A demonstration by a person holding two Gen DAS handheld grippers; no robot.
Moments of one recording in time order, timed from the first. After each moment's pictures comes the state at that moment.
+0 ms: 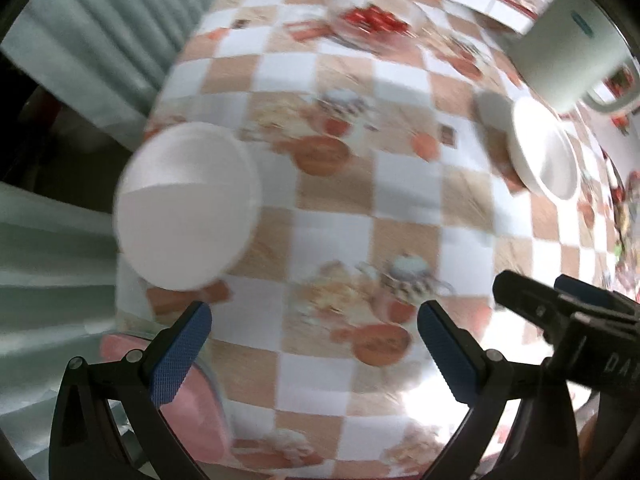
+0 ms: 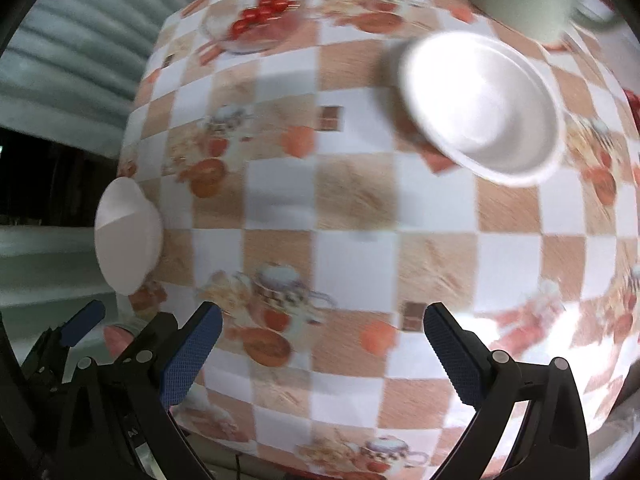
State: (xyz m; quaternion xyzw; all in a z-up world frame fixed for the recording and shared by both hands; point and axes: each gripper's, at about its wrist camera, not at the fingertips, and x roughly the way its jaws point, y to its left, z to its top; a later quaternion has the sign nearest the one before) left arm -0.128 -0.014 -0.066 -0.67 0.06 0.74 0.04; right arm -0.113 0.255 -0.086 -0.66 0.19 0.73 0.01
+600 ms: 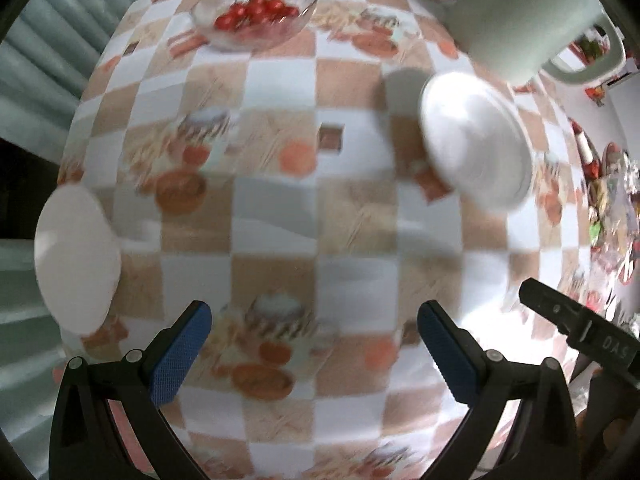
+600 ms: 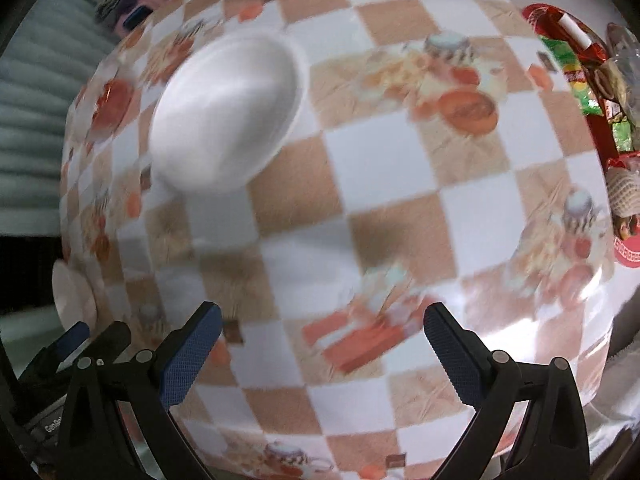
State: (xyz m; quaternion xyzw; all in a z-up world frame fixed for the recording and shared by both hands) left arm -0.164 0.093 -0.081 -0.69 0.06 0.72 0.10; right arm -0.090 0.399 -0.103 -0.64 0.26 0.71 0.12
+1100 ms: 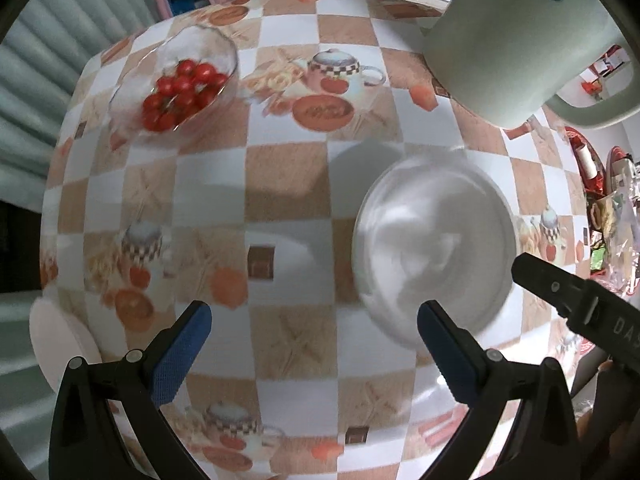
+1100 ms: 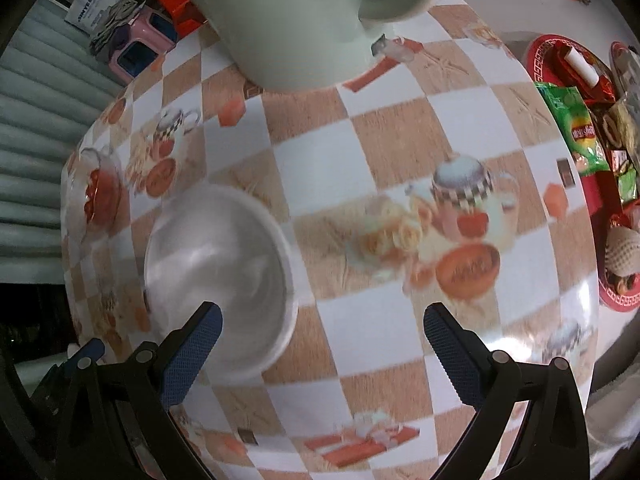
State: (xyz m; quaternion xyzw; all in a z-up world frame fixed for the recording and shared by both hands) left arm -0.242 0.168 -0.092 -0.67 0.09 0.73 0.10; right arm -0.174 0.459 -0.100 -0.61 0.27 0.73 0.12
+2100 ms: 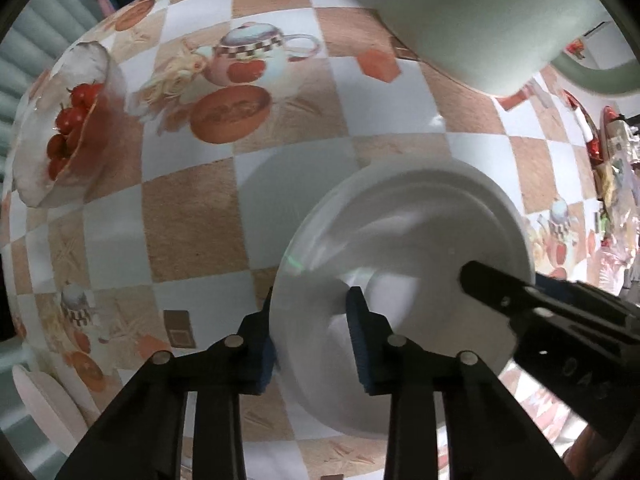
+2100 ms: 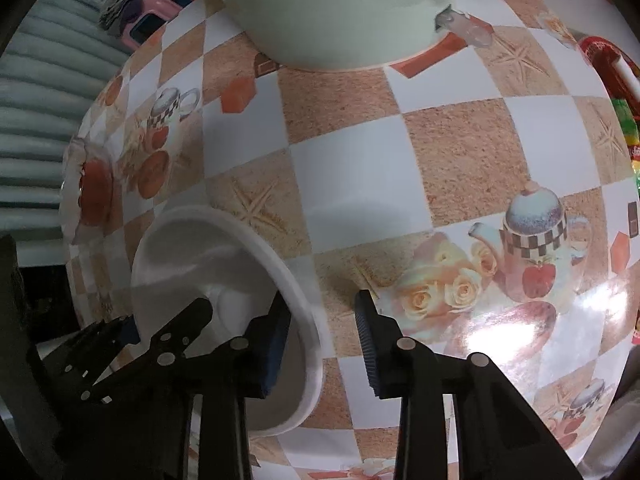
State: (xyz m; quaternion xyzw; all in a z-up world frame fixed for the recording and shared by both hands) left arm -0.270 0.234 -0.148 -0.70 0.13 0.69 0.16; right arm -0.207 0.461 -0.139 -0.64 0.27 0.71 0.06
